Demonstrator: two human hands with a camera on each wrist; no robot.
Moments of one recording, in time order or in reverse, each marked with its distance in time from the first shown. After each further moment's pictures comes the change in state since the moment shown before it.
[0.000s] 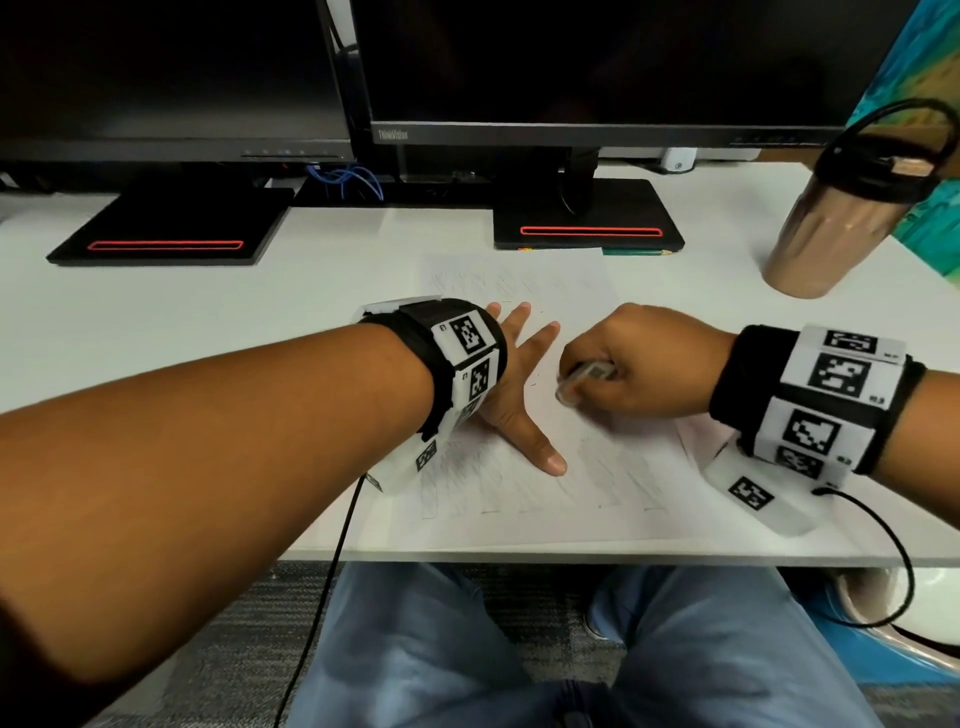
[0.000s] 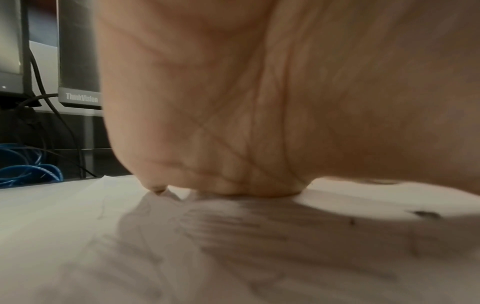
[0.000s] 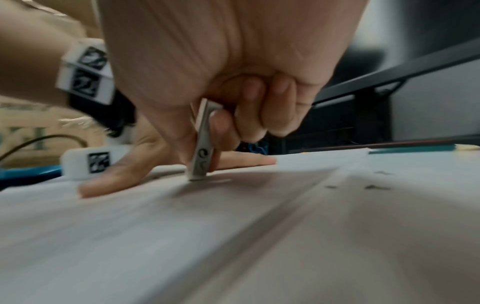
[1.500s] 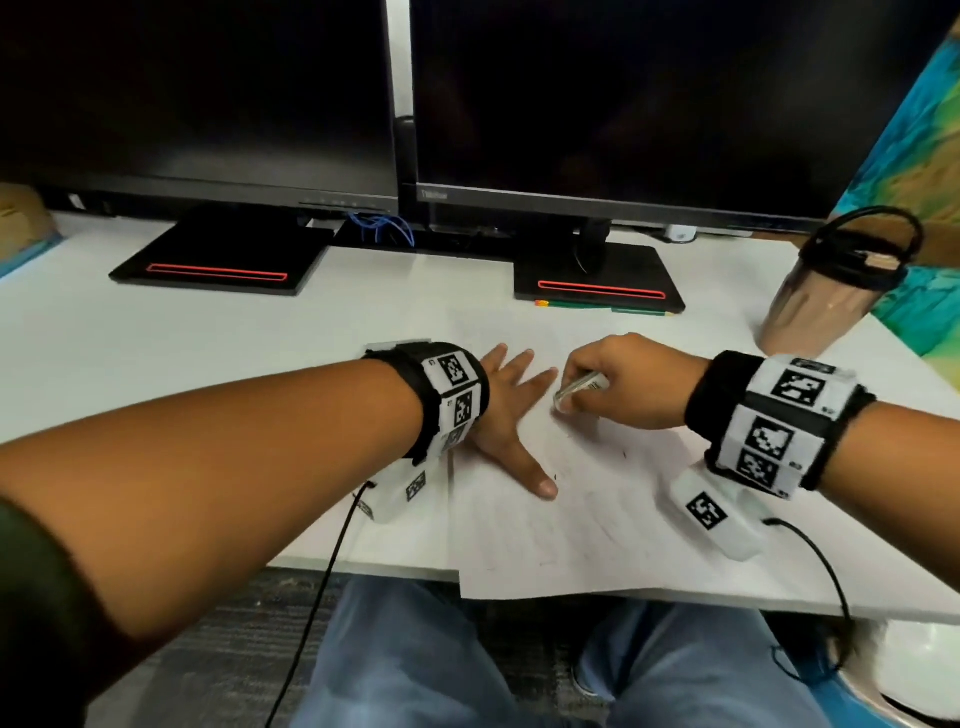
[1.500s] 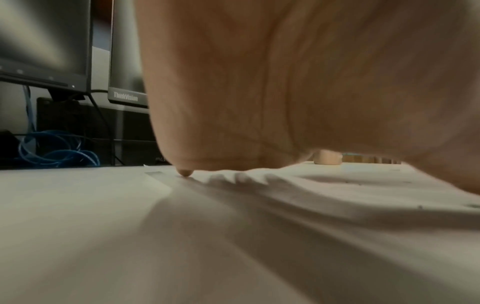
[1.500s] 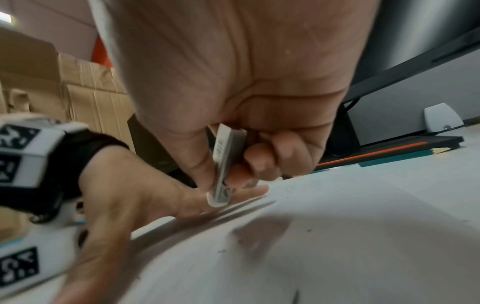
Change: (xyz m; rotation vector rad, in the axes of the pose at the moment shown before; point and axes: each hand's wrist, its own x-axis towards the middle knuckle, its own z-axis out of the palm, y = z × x) left_hand -0.009 -0.024 0.012 -0.121 0.052 0.079; right_hand 0.019 -0.017 -0.023 0.058 -0.039 0.207
